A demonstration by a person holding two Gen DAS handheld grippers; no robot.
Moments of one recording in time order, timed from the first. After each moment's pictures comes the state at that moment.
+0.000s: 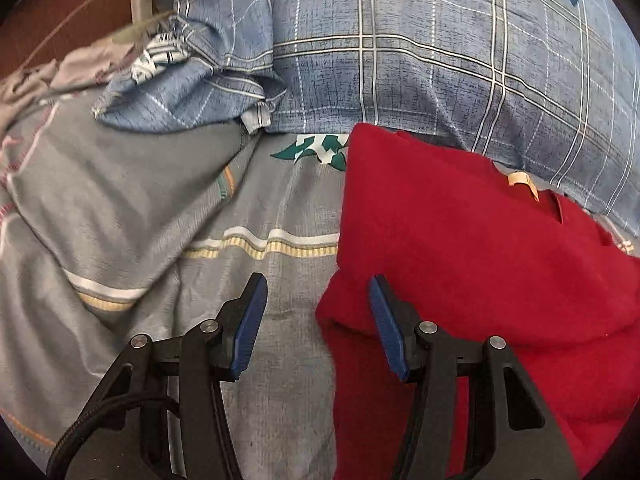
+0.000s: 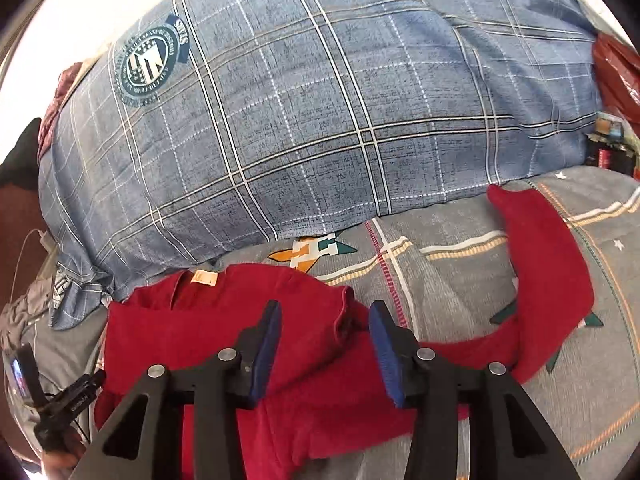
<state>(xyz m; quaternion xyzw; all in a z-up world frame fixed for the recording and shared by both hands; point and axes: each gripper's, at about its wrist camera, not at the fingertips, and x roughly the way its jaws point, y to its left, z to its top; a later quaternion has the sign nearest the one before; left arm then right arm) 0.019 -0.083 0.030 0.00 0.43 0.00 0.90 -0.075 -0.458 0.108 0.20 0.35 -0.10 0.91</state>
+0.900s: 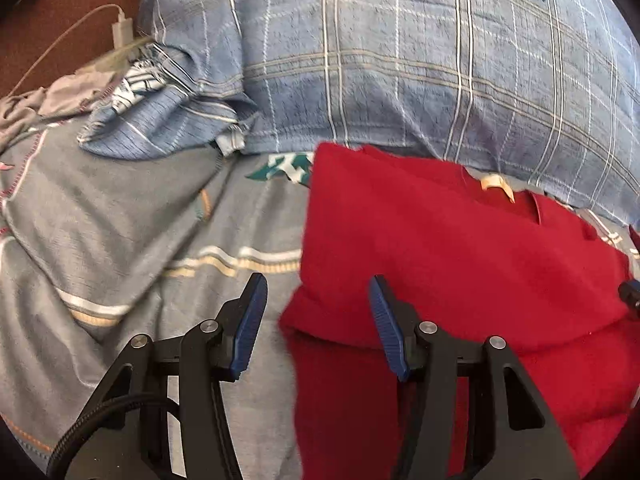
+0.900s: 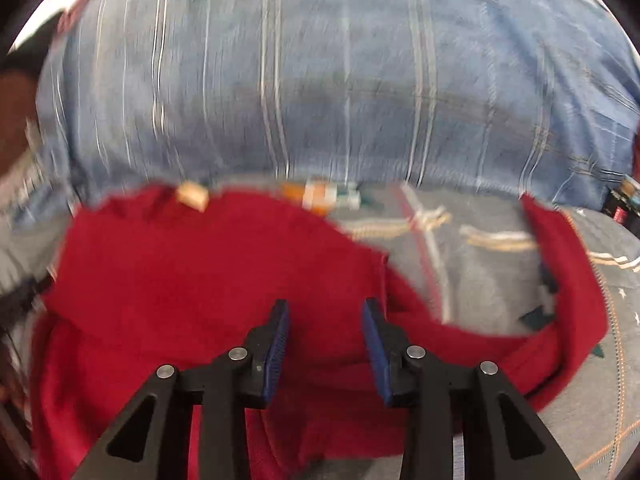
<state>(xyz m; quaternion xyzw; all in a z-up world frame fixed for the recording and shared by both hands) 0.012 -0.097 0.024 0.03 0.41 -0.03 0.91 -0.050 -0.407 0.068 0.05 0.43 -0.09 0.90</state>
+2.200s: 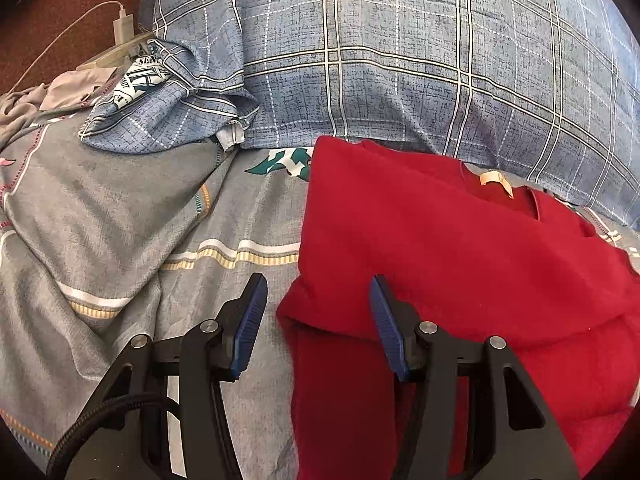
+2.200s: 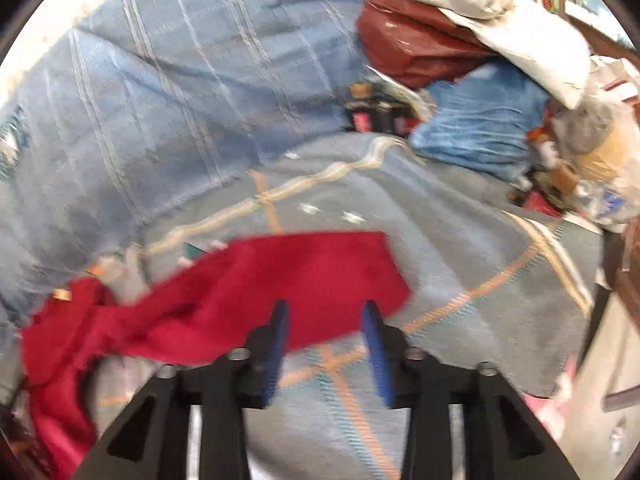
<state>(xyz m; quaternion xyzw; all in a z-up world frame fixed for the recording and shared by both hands) 0.009 -0.094 0.027 0.02 0.41 -0.03 0.91 -0.254 -0.614 0.132 0.22 0.38 -0.30 0.85</state>
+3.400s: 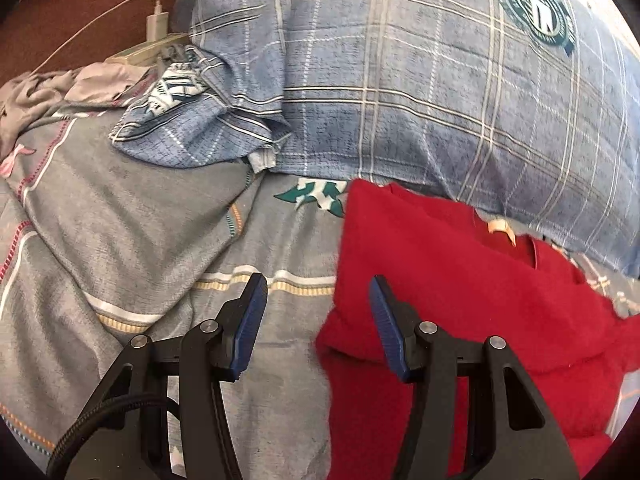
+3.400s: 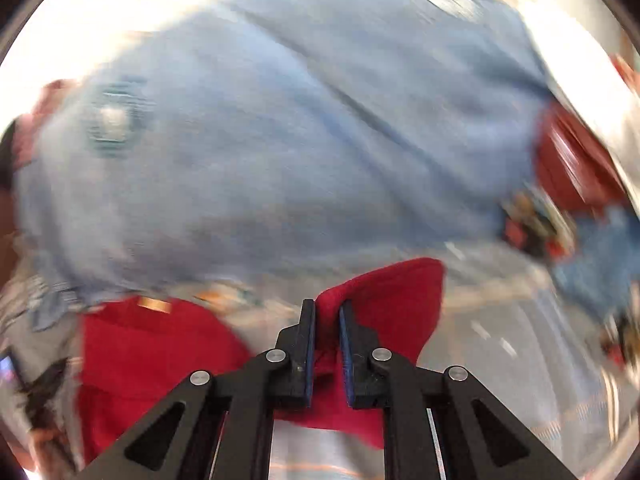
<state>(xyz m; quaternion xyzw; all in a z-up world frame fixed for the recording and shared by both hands) 0.014 -0.061 0.053 -0.04 0.39 -0.02 0.92 -0.123 -0.509 0.213 0.11 0.34 -0.13 0.92</state>
